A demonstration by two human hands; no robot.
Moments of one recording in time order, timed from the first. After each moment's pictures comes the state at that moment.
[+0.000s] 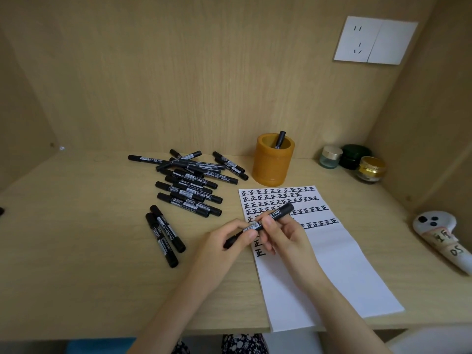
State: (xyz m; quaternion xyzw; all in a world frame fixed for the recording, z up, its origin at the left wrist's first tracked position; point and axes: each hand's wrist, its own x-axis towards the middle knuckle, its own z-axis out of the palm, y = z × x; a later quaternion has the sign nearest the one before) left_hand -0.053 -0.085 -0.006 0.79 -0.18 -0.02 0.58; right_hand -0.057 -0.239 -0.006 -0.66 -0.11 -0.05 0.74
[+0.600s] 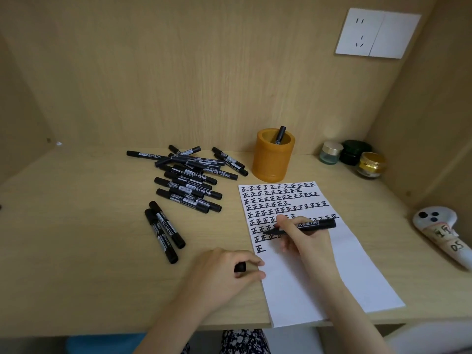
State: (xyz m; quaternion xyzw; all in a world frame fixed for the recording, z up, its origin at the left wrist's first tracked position) left_hand -0.068 -0.081 -0.032 0.92 -0.21 -0.06 0.32; right_hand -0.059 -0.263 -0.017 -0.70 0.06 -0.13 0.70
